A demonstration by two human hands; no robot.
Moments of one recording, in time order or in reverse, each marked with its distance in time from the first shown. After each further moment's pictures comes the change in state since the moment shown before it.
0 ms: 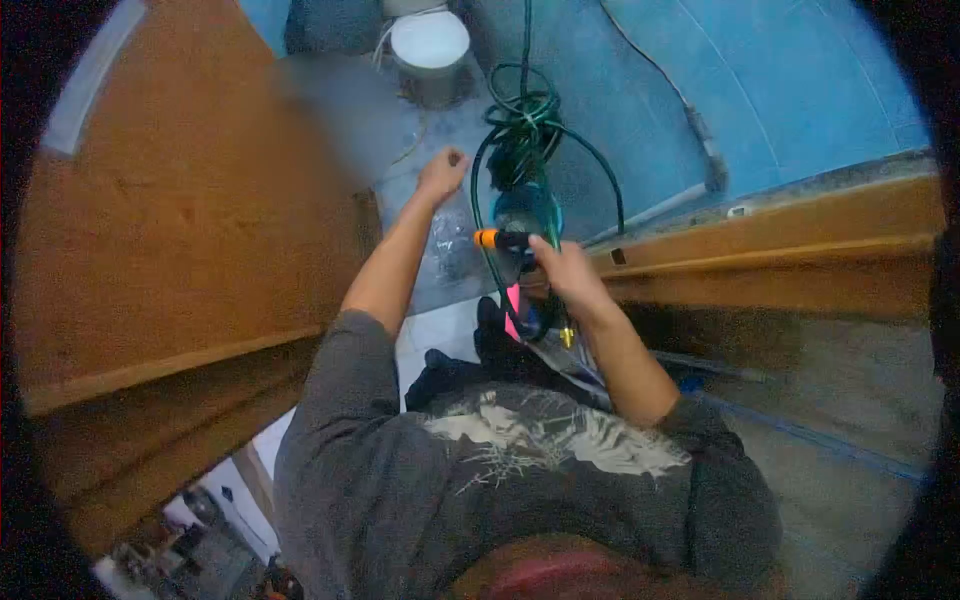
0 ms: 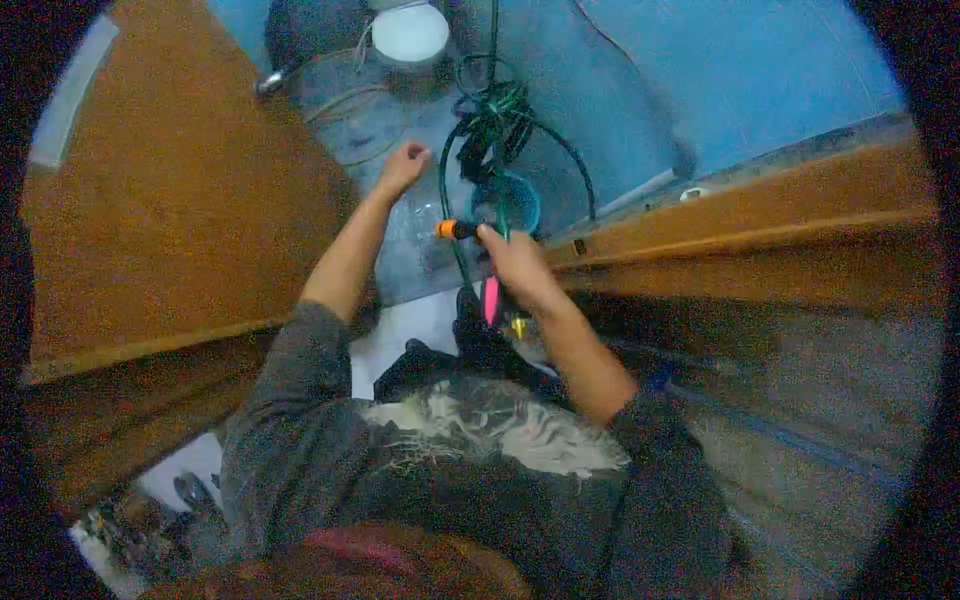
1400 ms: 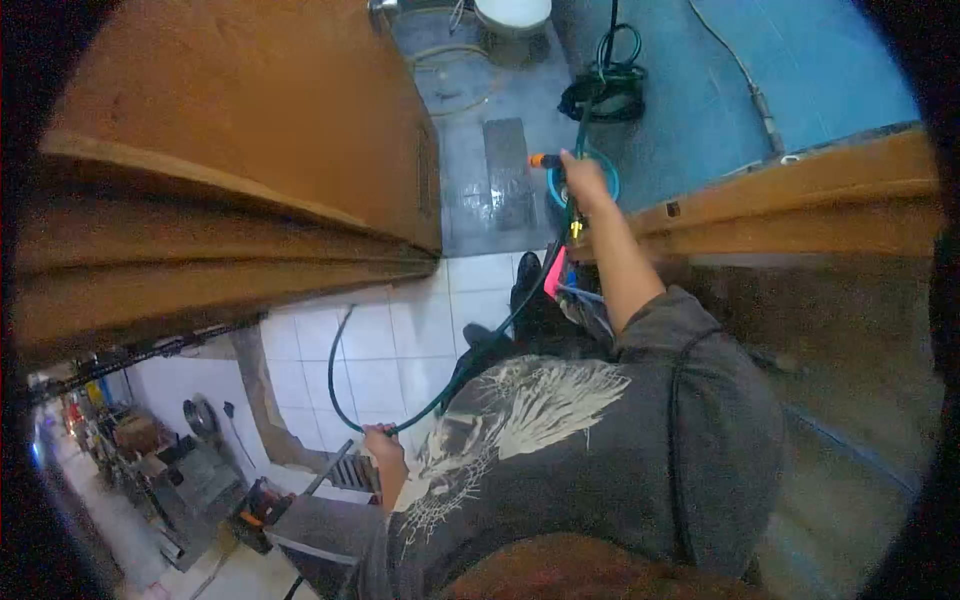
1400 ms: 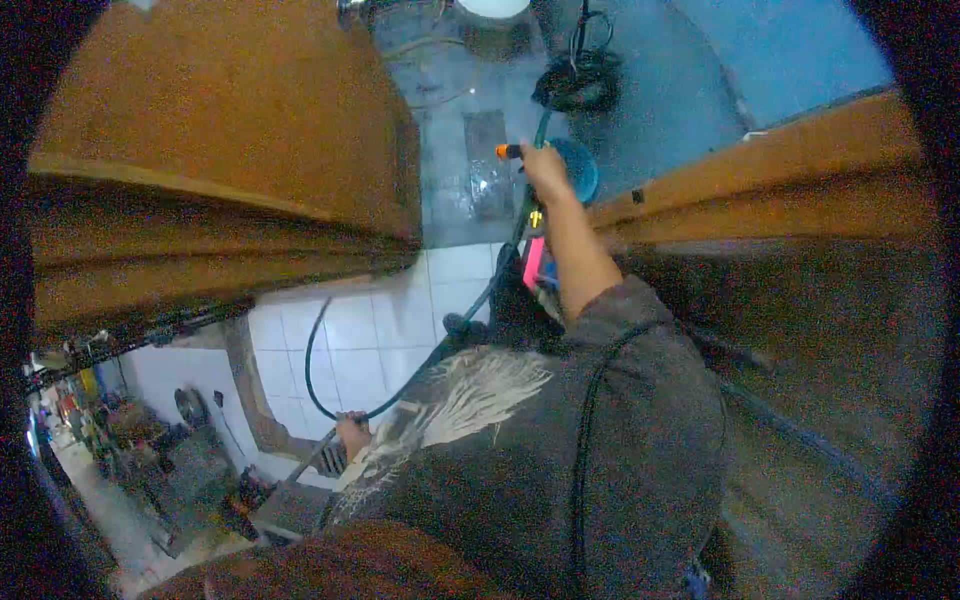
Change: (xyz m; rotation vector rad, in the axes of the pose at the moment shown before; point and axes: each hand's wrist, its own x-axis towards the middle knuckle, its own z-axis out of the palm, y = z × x) left_hand -0.706 -0.187 0.064 -1.048 1.378 -1.127; right_hand 0.185 0.154 0.047 -0.089 0.041 0.003
